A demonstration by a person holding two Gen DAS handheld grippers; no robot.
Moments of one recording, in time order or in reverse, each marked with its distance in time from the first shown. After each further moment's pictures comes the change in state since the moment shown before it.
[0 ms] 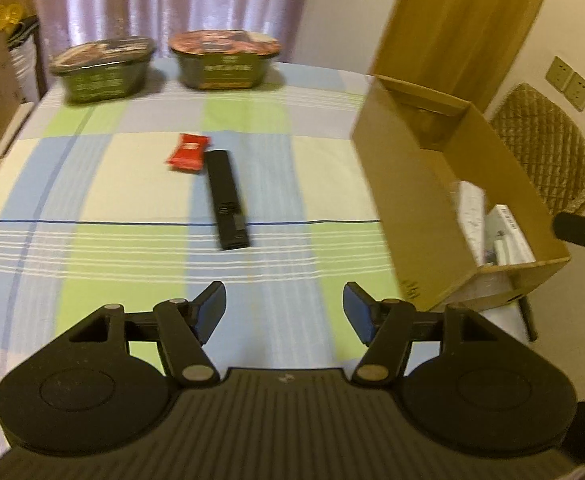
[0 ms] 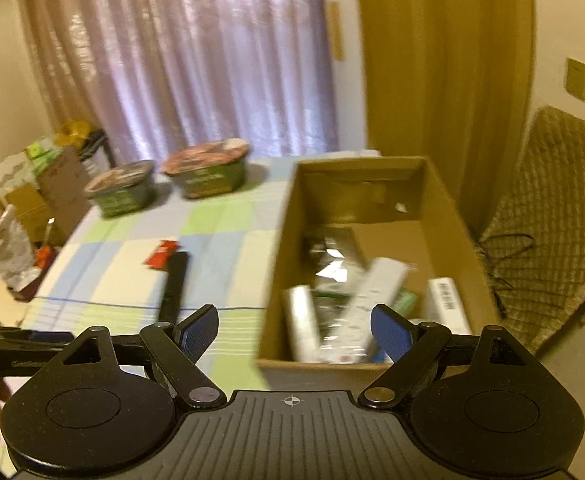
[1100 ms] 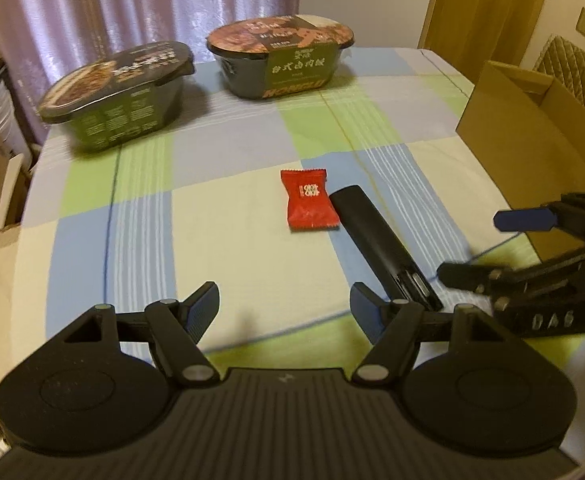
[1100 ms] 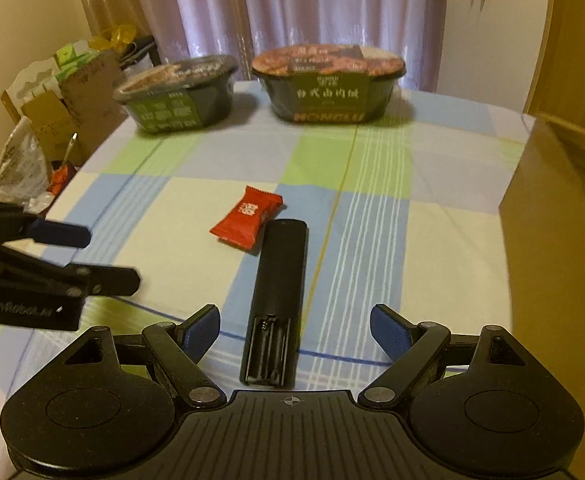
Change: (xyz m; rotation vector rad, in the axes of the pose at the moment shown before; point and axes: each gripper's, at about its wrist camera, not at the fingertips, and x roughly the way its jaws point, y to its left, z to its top) left arm 0.132 0.134 0.102 0.222 0.074 0.014; right arm 0.257 0.142 0.012 -0.137 0.211 0.081
